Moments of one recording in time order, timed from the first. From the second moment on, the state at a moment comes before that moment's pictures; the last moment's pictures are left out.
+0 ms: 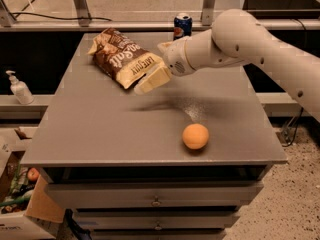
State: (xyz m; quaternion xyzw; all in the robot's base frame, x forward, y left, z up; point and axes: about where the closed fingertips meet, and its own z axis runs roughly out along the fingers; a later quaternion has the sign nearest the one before) arm 0.660 0.020 0.869 -0.52 0.69 0.23 0.44
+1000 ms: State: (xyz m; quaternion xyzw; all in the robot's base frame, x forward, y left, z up) arm 0.733 0.064 0.833 -0.51 0.69 0.24 0.46
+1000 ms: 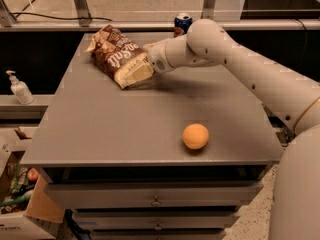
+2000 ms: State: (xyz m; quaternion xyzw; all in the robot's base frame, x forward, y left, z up) arm 0.745 0.062 0.842 -0.49 0.69 0.24 0.48
